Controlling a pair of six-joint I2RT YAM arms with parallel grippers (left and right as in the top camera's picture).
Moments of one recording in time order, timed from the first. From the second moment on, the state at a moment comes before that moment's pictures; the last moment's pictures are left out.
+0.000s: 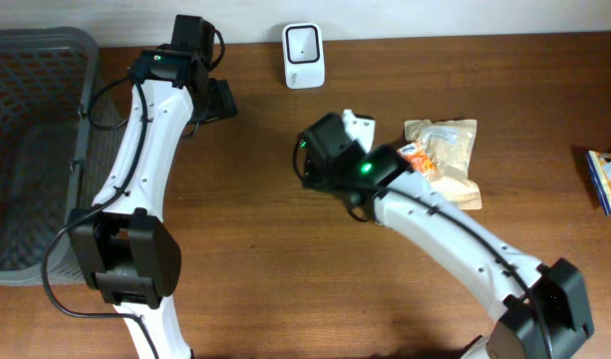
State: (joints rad) left arm -0.15 2.05 1.98 -1.17 -0.24 -0.42; right arm 0.68 1.69 1.40 -0.82 0.34 0.78
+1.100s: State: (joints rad) left arm -0.15 2.05 1.98 -1.17 -0.24 -0.42; right arm 0.73 1.82 1.33 -0.49 0.64 0.72
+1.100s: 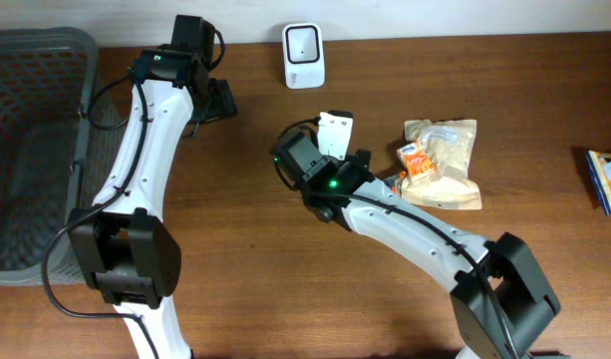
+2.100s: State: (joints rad) left arm -0.15 2.05 1.98 -1.17 -0.24 -0.42; right arm 0.70 1.90 1.33 -0.37 0.66 0.68
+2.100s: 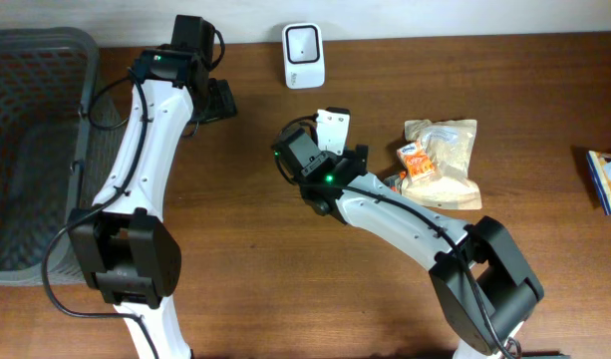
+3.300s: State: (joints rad) left arm -0.15 2.05 1.98 -1.17 -0.24 -0.42; right arm 0.70 1.94 1.33 -0.34 0.66 0.68
